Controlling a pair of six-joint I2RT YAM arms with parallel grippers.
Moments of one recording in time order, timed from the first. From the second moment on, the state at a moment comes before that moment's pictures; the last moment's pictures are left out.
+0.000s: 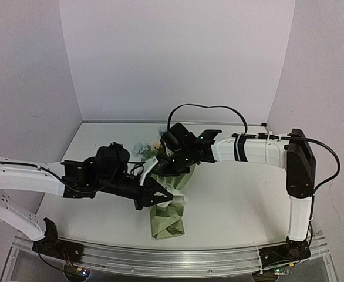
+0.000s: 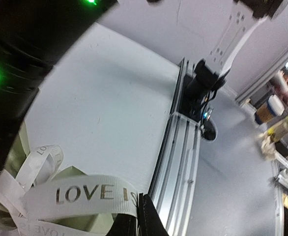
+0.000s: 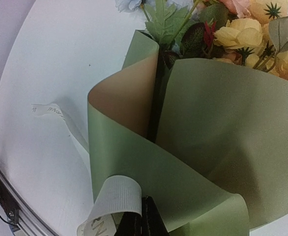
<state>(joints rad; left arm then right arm) -1.11 1.25 0.79 0.06 0.36 -0.33 0.99 2.02 1.64 -0.55 0.04 0.65</state>
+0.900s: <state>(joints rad) -1.26 1.54 1.03 -0.14 -0.12 -0.11 0.97 2.02 1.64 -0.52 -0.08 0.62</state>
